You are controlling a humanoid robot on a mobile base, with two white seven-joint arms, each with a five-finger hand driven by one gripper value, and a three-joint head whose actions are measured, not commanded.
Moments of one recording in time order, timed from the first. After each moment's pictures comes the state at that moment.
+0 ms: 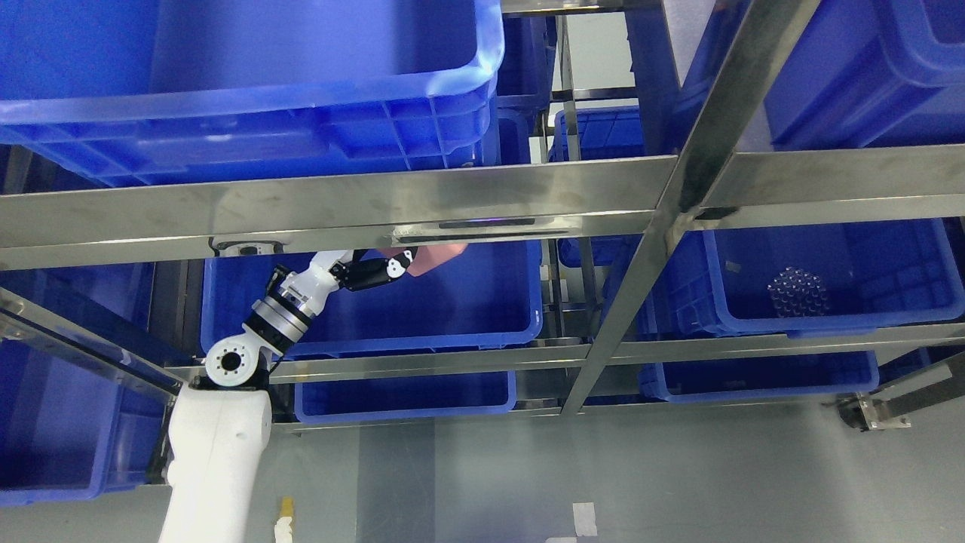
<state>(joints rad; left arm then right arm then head) -0.52 0.09 -0.02 -0.97 -0.09 -0.52 -0.72 0.00 0.00 -0.05 0.00 0.00 -0.05 0.00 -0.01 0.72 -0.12</state>
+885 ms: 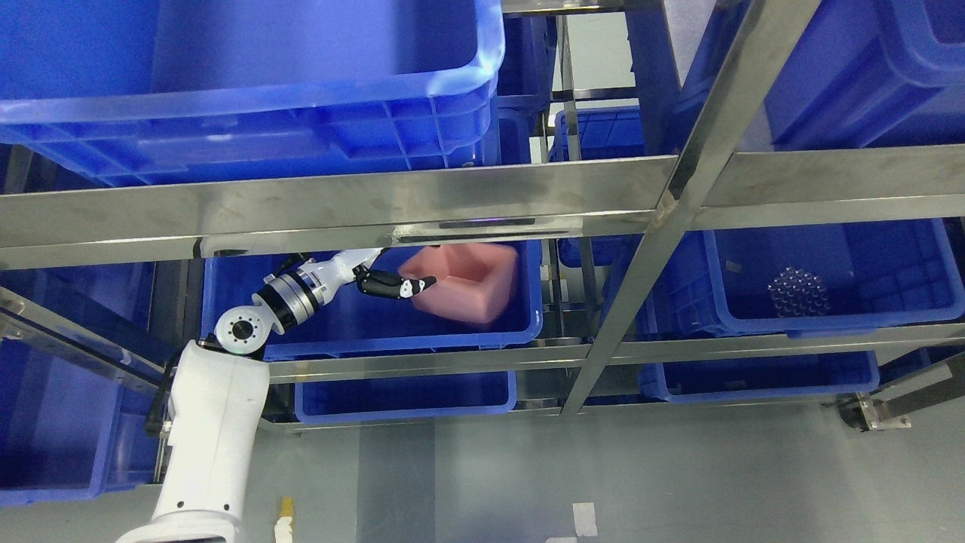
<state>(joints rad) -0.63 0.07 0.00 -0.85 -0.41 -0.57 -0.77 0.00 0.00 -0.05 0.00 0.00 -0.05 0.00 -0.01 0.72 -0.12</state>
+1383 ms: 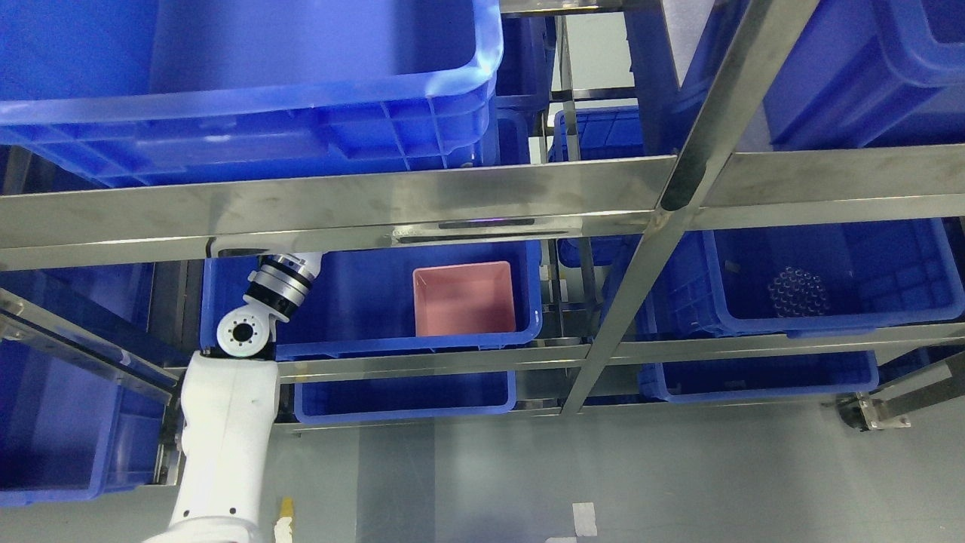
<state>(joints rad) -0.57 0.03 0.04 -0.91 -0.13 -0.56 -0.42 0.00 0.00 -0.05 0.00 0.00 -0.05 0.00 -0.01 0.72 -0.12</state>
